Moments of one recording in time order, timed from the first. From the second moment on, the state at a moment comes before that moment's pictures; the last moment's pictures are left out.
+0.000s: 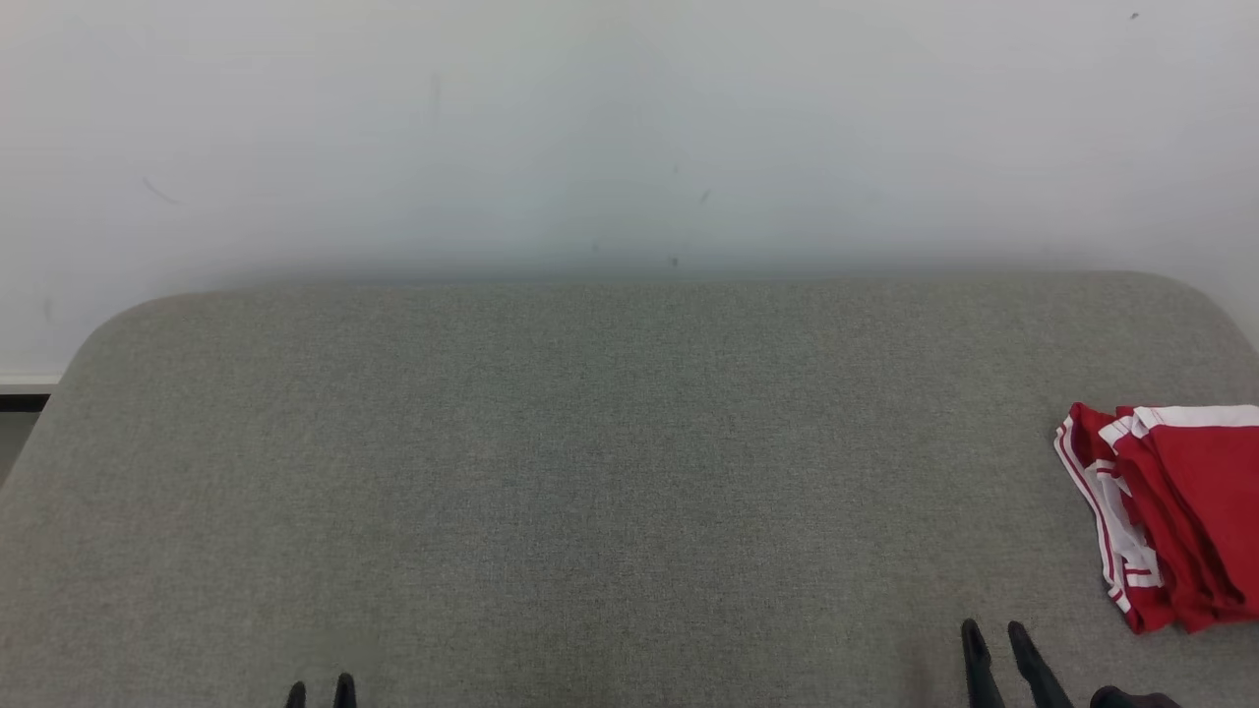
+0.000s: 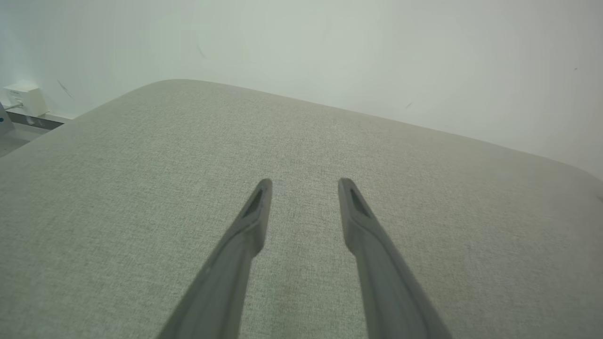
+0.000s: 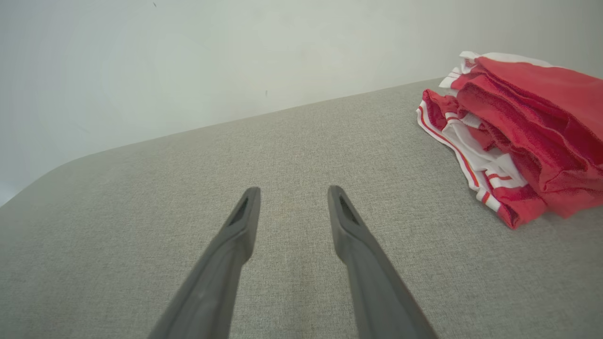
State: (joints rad) left arm 0.16 0.05 0.00 0.17 -0.28 -0.08 -0.26; right arm 0.12 -0.05 0.00 0.19 0.26 0.13 -0.18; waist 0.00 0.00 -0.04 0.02
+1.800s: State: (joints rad) left arm 0.04 0.05 0.06 0.24 -0.98 -0.10 -0.06; right arm 0.02 -0.05 -0.06 0.25 0.97 0.13 -0.03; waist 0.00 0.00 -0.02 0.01
